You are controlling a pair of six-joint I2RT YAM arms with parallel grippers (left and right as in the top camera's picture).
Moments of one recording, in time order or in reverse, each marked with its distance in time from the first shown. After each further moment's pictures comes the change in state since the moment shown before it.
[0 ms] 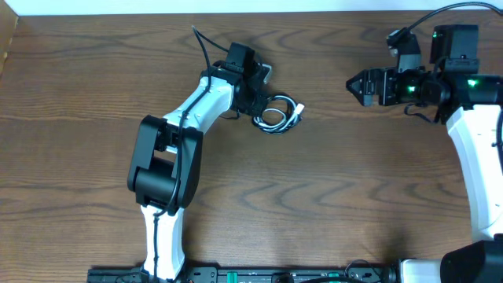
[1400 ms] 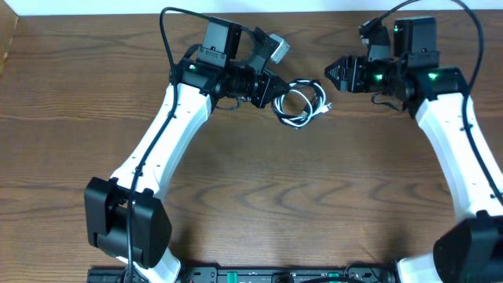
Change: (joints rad) left arm -0.012 -0.349 0.007 -0.074 0.348 0.095; right arm 0.142 0.108 0.004 0.192 0.034 0.302
